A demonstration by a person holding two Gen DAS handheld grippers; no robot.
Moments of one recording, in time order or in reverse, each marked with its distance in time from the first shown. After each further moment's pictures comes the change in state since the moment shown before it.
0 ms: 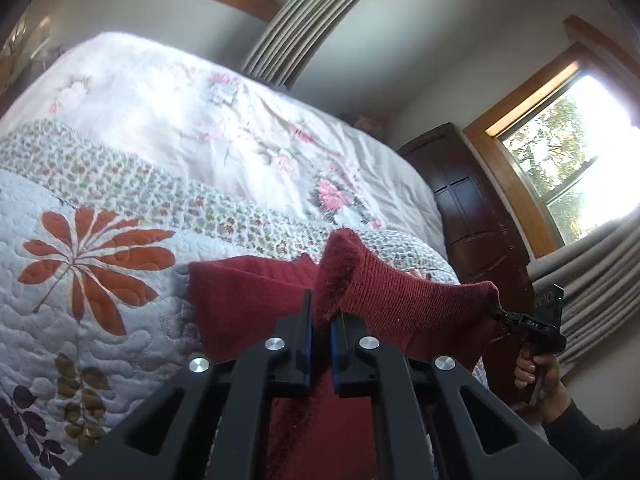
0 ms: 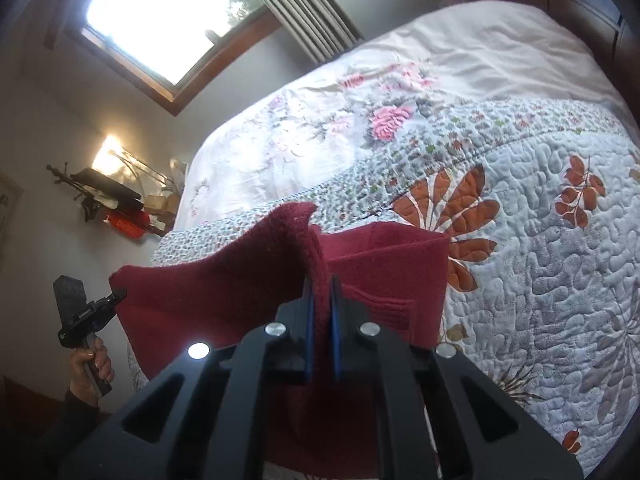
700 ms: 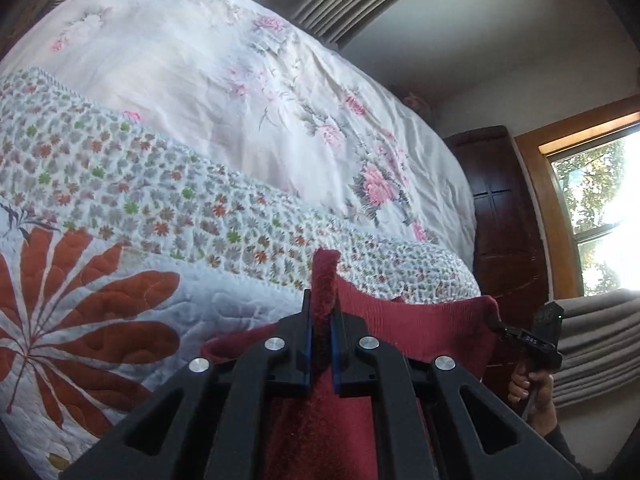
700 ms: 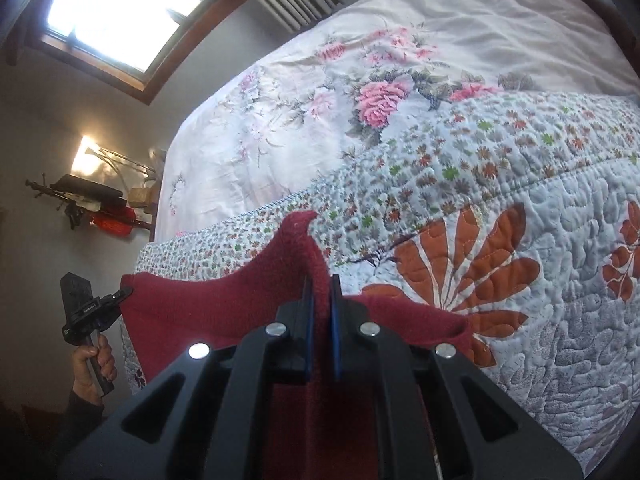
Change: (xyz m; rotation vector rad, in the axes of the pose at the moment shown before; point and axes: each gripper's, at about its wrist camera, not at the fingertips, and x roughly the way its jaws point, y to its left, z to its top) left arm 0.073 0.044 0.091 -0.138 0.077 -0.013; right arm 0.075 -0.010 0.085 0.054 0.103 -0.005
